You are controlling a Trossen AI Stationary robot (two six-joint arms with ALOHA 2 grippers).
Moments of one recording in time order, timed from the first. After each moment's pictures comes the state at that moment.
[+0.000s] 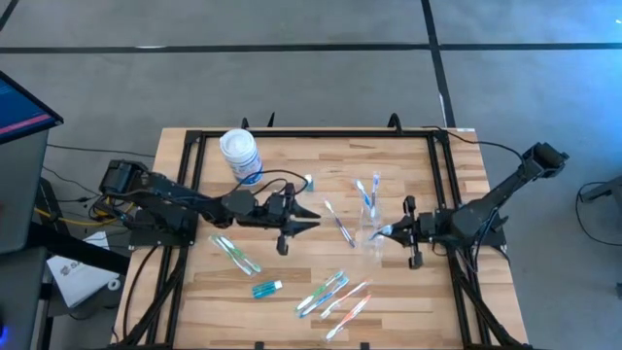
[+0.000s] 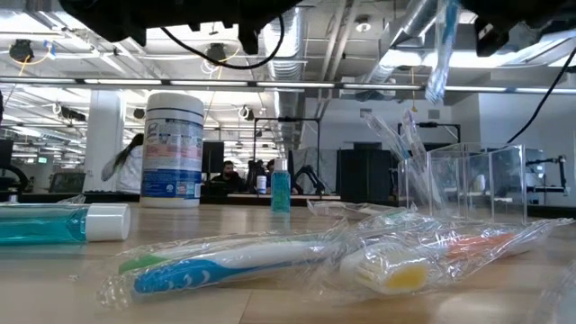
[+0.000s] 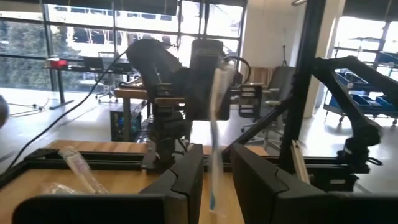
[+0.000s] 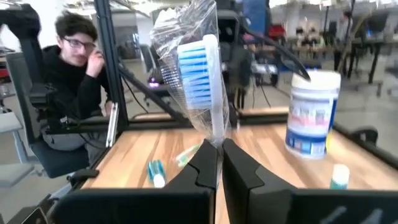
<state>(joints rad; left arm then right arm) -0.14 1.51 0.69 0.94 -0.08 -0.06 0.65 0.78 0.28 0.52 0.66 0.05</state>
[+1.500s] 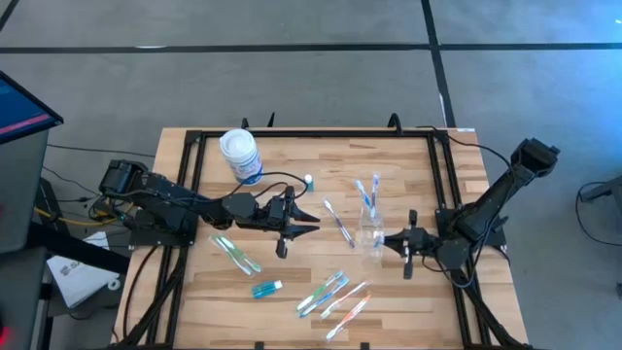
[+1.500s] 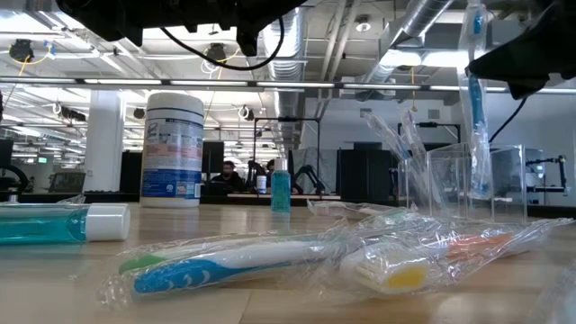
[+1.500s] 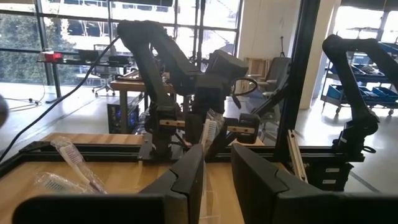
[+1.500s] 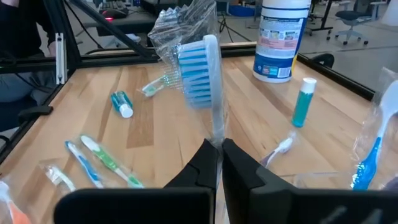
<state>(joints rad) -0.16 1.51 0.68 0.91 -0.08 -0.06 0.82 0.99 0.28 0.30 0.97 0.37</state>
